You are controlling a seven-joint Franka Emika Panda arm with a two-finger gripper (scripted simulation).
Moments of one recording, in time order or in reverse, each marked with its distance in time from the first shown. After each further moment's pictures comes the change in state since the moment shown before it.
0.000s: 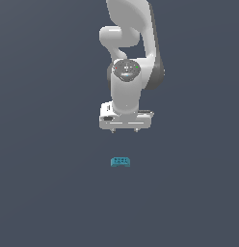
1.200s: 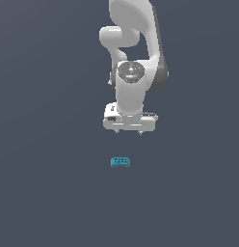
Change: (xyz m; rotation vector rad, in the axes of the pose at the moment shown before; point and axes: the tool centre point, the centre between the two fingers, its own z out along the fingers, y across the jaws) arm 0.005 -0.018 0.004 0.023 0.012 0.096
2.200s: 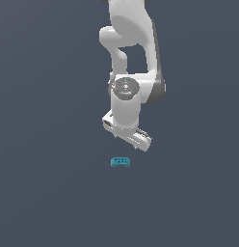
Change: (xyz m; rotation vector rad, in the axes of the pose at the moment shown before) arm 0.032 0.010 0.027 0.007 0.006 0.503
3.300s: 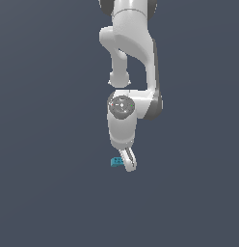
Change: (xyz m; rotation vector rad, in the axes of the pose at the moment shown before) arm 0.039 -0.006 0.036 0.002 0.029 0.627
